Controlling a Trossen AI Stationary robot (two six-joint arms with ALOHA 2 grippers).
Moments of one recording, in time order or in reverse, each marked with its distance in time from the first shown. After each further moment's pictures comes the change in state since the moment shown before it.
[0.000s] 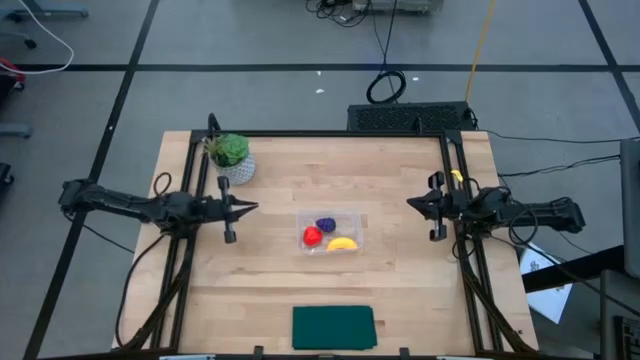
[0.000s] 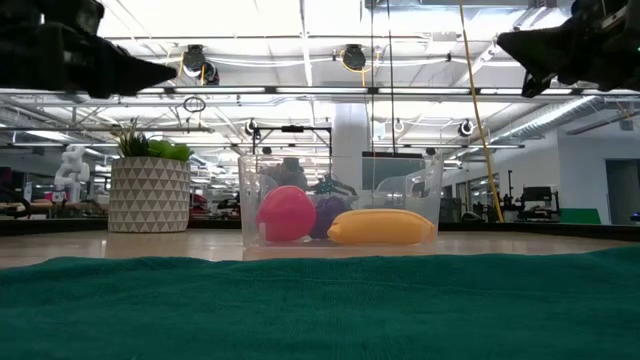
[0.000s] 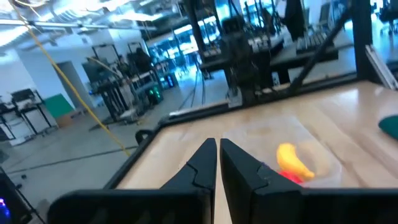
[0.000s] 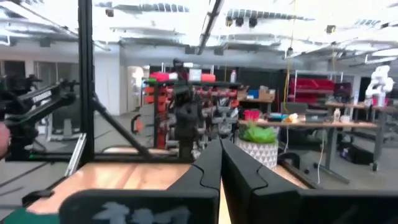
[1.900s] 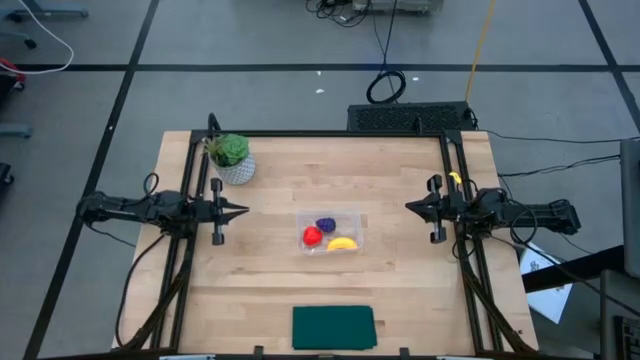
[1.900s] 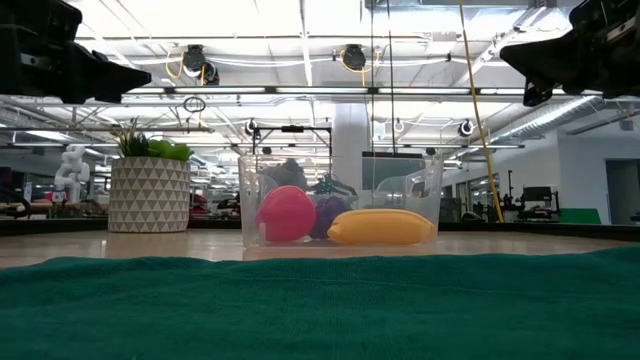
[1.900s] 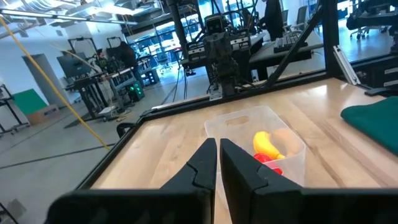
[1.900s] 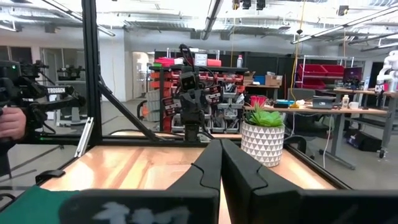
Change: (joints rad) left arm 0.000 -0.387 0.000 -0.427 0.073 -0.046; right arm 0.000 -0.067 -0.001 -0.140 -0.024 0.017
